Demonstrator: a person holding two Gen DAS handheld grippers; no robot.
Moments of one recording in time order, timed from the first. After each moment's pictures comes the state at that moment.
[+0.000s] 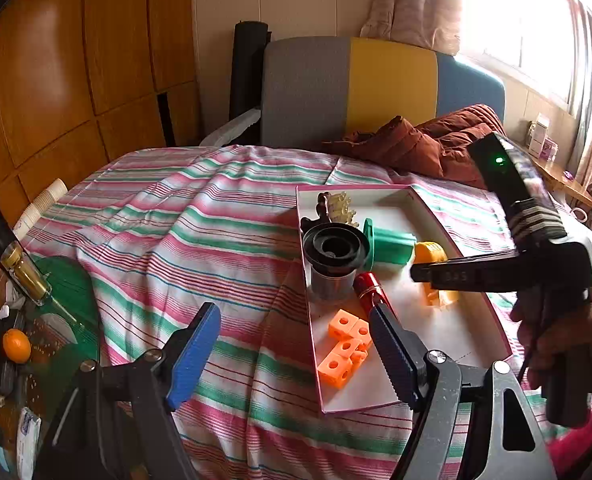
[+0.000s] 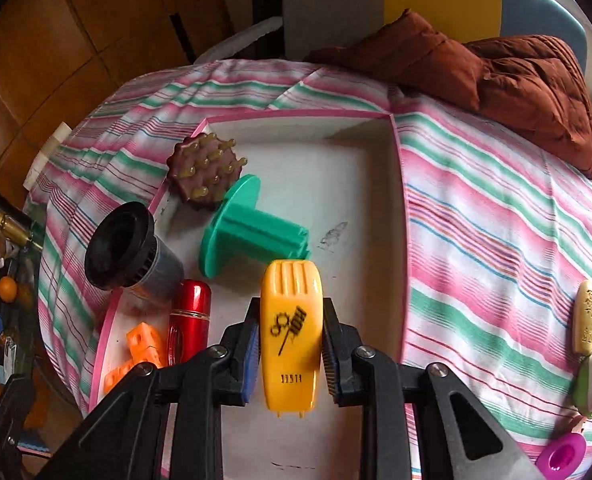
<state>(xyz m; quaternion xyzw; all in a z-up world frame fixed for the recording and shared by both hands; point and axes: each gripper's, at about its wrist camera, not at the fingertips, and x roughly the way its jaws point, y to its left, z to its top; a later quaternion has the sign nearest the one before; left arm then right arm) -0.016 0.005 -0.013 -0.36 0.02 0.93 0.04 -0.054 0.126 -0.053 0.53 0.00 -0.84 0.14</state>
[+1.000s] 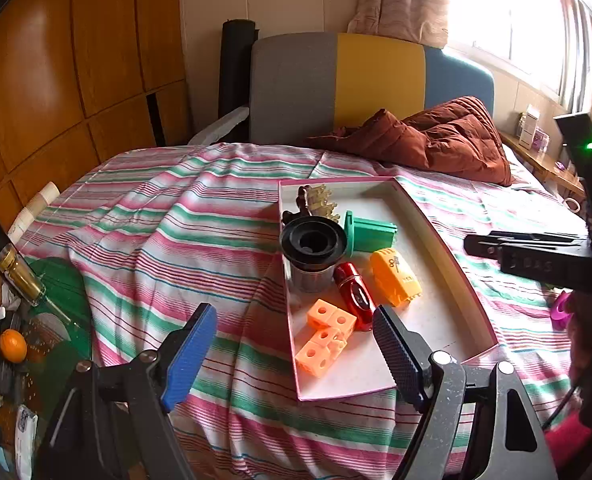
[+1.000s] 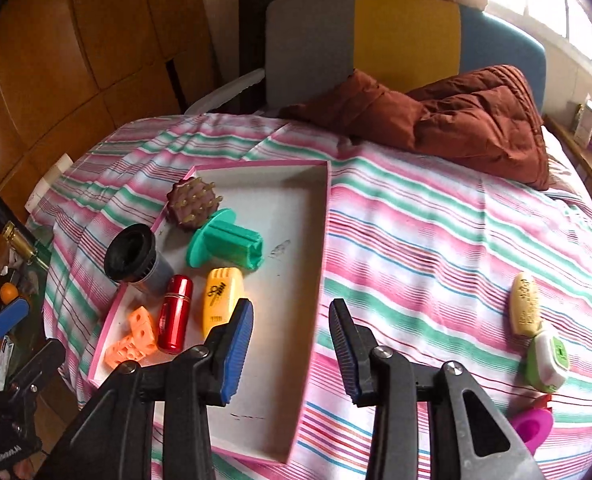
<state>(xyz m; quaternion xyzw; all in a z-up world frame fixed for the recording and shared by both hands) -0.006 0.023 -0.012 -0.36 0.03 0.93 0.06 -0.001 0.183 -0.008 0.44 0.00 -0.89 0.10</state>
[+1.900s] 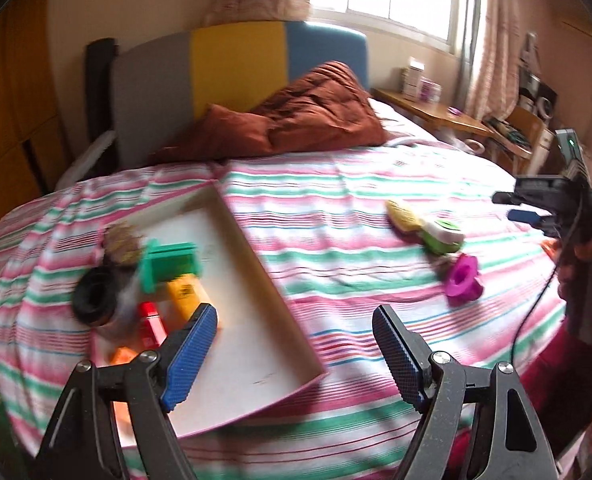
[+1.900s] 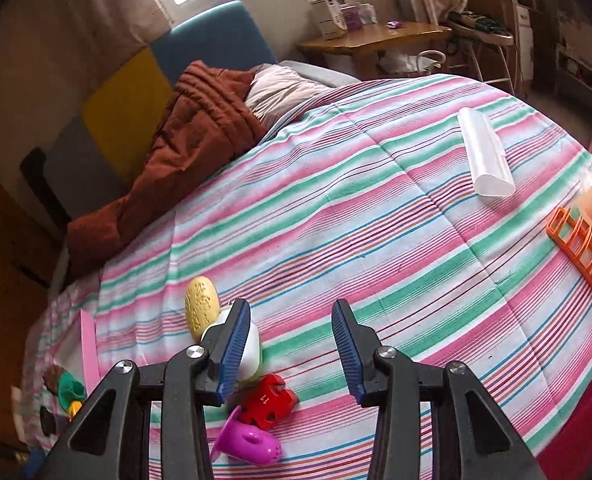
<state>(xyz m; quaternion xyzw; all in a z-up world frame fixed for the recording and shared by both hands) -0.010 0.169 -0.008 -0.38 0.09 0.88 0.27 0.079 0.479 -0.009 0.37 -0.30 -0.86 -0.19</state>
